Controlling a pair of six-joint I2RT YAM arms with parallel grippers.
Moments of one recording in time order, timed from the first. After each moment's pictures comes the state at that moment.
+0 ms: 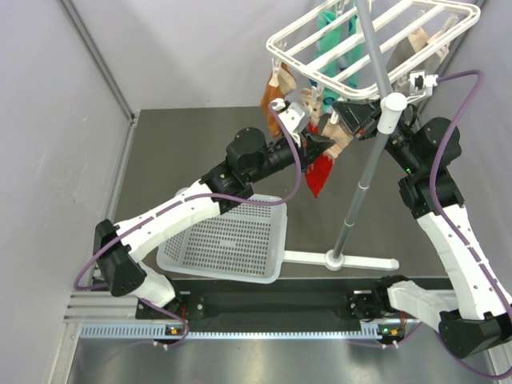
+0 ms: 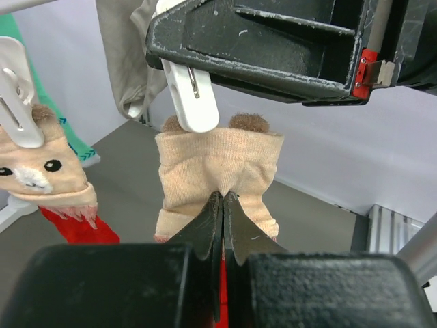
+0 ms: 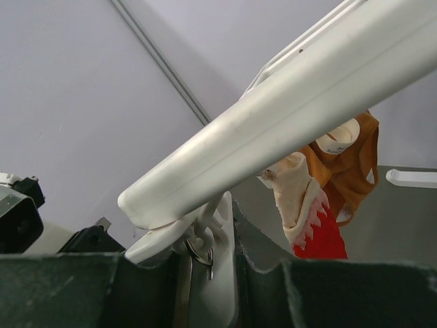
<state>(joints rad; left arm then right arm) -0.94 1.51 1.45 0.22 0.16 -0.14 0.30 1.03 1.25 0.04 -0.32 0.65</state>
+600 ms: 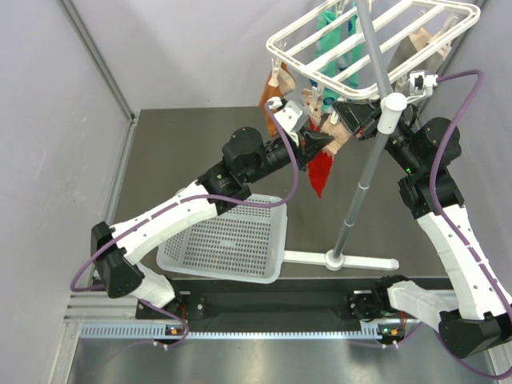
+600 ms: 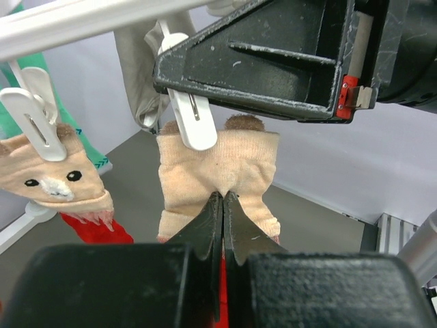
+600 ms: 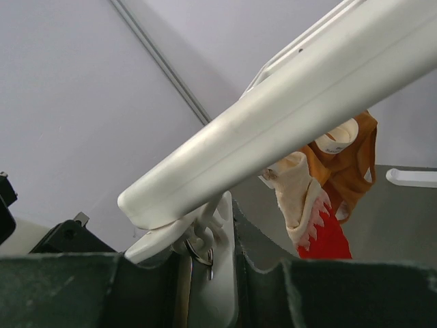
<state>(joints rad) -0.95 1.49 1.46 0.21 0.12 -0.11 0.30 1.03 1.25 0.04 -0.32 0.65</state>
